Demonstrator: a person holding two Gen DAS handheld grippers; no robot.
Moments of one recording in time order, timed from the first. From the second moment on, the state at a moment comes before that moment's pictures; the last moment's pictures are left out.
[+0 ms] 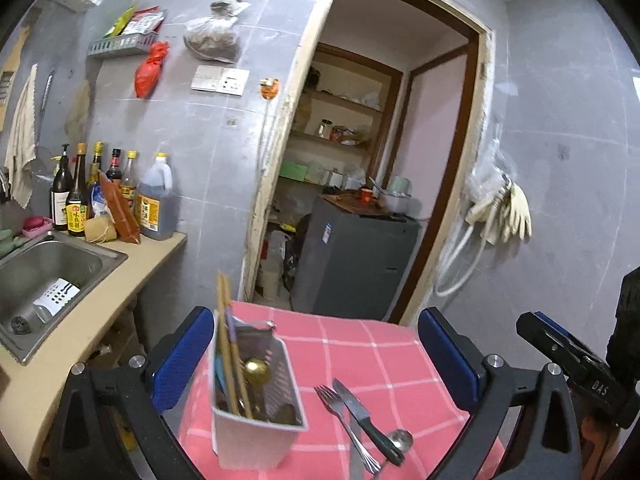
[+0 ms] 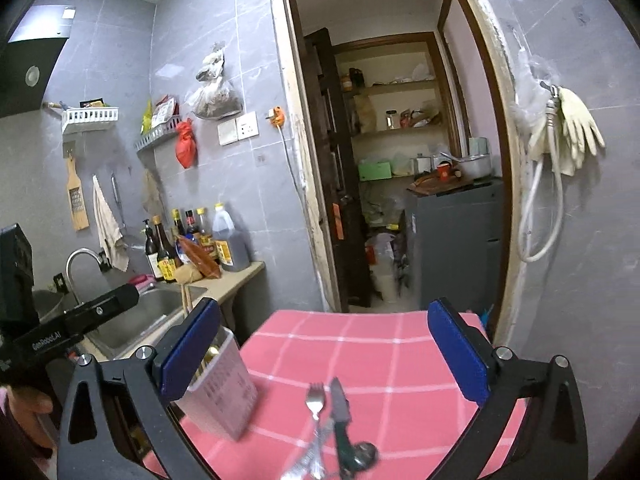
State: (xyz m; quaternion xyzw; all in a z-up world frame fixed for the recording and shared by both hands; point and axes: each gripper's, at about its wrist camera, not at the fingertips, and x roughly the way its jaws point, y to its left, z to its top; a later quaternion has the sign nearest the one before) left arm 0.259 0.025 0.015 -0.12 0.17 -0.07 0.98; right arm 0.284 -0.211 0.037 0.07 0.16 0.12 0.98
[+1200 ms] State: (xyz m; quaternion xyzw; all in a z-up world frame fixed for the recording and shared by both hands) left arm 0.332 -0.104 -0.049 0.02 0.37 -0.04 0.93; right arm 0.316 -0.306 -0.097 0.11 0.37 0.13 0.91
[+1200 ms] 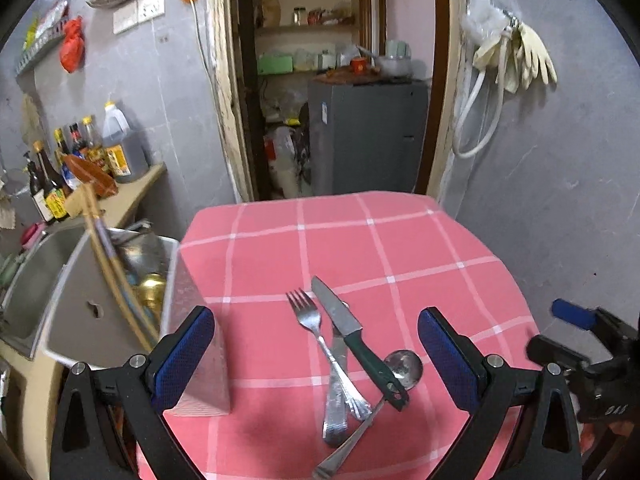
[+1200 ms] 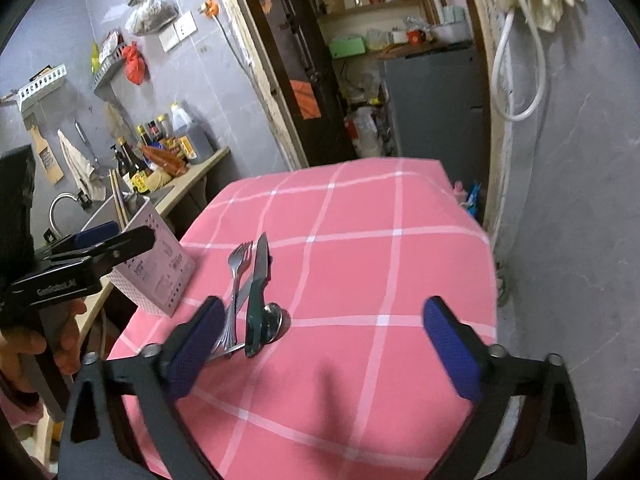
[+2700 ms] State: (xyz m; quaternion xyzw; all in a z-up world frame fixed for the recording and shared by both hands) left arm 0.432 -0.082 -0.148 -0.13 0.53 -0.06 0.83; right arm 0.377 -0.239 -0.184 0.15 0.51 0.18 0.83
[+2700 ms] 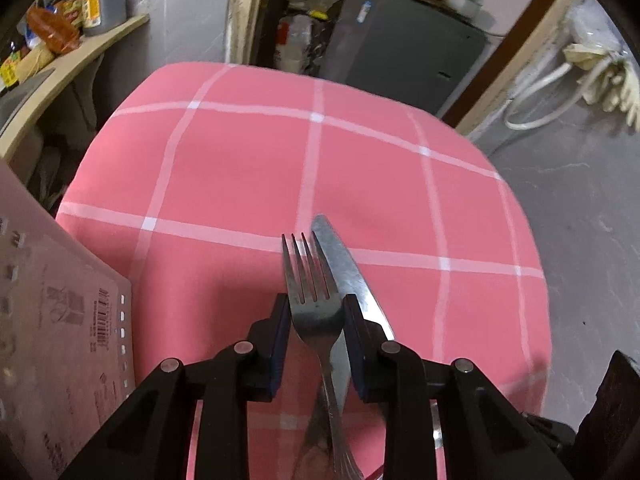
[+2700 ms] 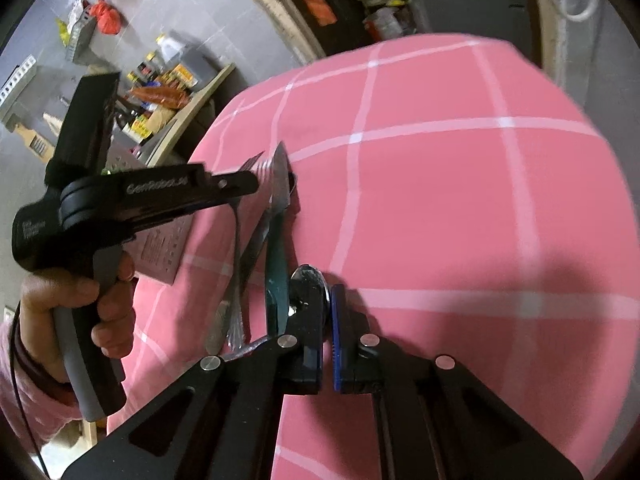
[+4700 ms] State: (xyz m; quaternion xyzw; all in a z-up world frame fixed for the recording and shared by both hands) left arm 0.320 0.098 0.028 -0.12 0.29 -0.04 0.95; right arm 0.375 -0.033 0.048 -0.16 0.24 0.20 0.94
